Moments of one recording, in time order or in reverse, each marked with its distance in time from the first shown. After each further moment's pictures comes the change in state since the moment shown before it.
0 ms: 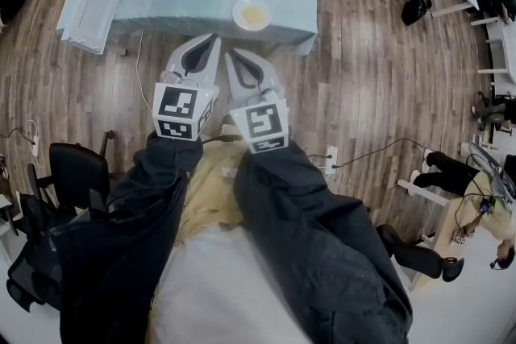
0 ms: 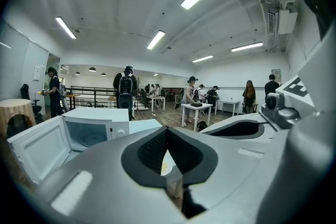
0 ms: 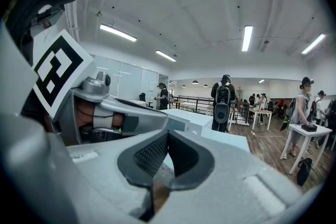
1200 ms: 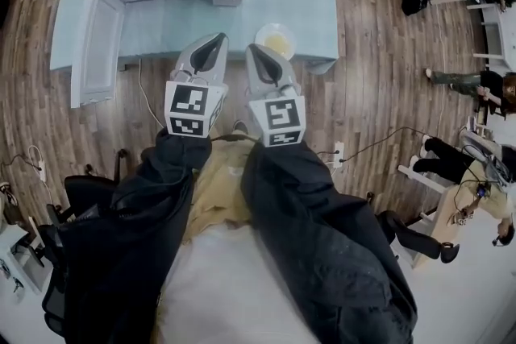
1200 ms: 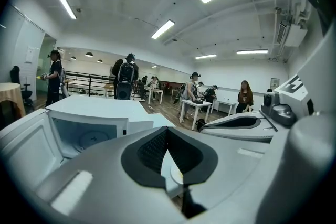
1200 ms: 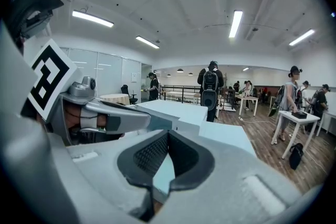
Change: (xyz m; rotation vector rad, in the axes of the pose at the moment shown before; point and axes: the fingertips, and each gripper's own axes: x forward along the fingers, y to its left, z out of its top) left arm 0.110 0.167 -0.008 -0.091 0.079 -0.084; right arm 0.183 -0.060 -0.002 0.108 0.132 -0.164
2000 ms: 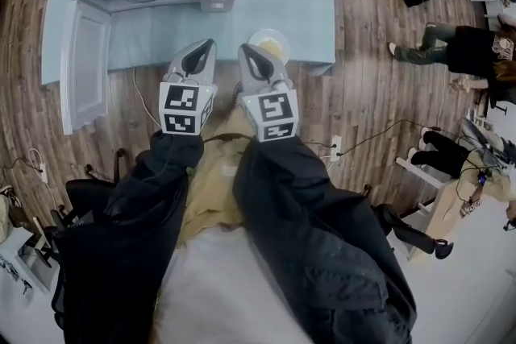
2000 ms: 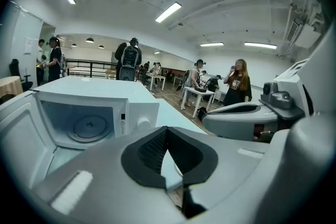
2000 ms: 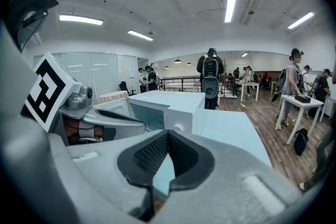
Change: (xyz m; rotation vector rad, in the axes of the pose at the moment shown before) left arm 0.054 0.029 -0.042 -0.053 0.157 0.015; right arm 0.050 -0.036 -0.029 0.091 0.098 0.028
